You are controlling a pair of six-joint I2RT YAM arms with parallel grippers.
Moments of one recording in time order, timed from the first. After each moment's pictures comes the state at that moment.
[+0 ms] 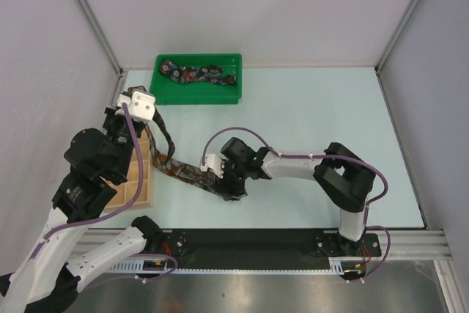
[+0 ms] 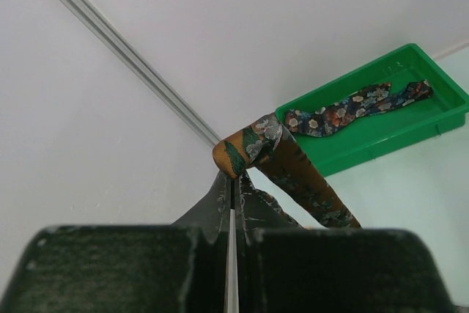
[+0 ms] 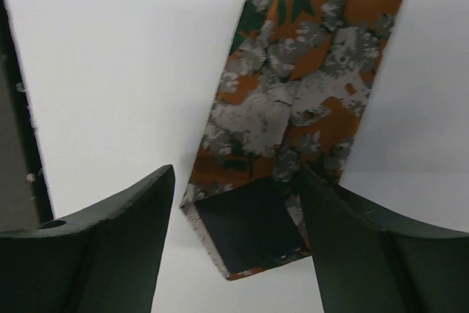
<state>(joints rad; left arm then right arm) -0.66 0.70 1.20 -0.38 -0.59 0.64 0.99 1.86 1.13 -0.24 -0.41 -0.35</state>
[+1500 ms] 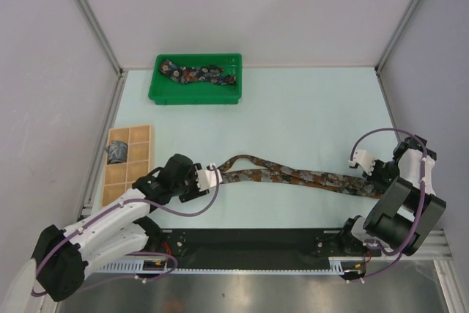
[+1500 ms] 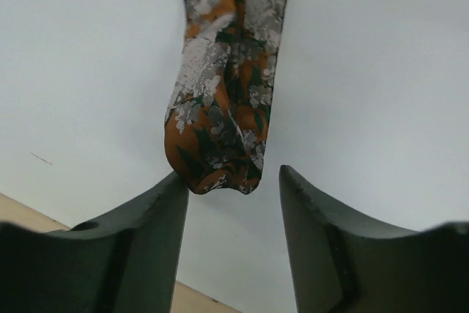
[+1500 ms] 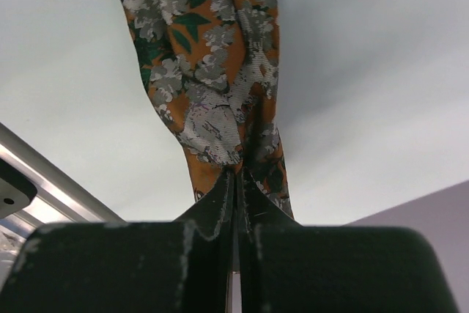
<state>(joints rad) -0.65 0.88 0.44 -0.46 0.03 0.65 -0.62 1.31 0.82 -1.01 -0.25 -1.72</state>
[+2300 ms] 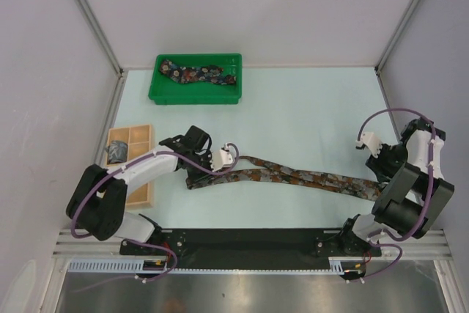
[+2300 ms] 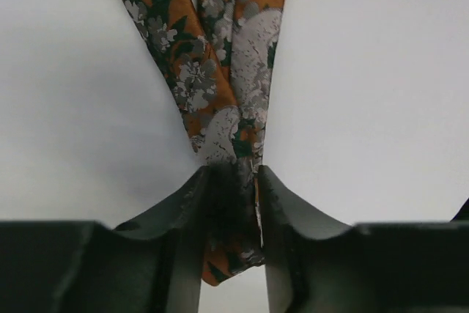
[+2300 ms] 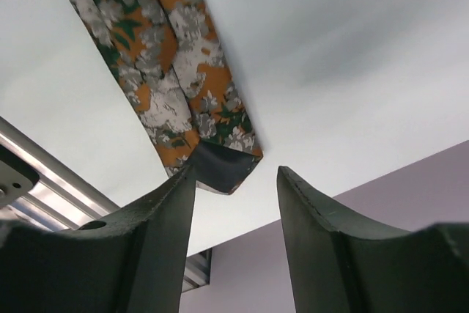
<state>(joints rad) -0.55 1.40 0.79 -0.61 0.28 0.68 -0.59 1.45 1.03 -1.11 -0.25 -1.62</state>
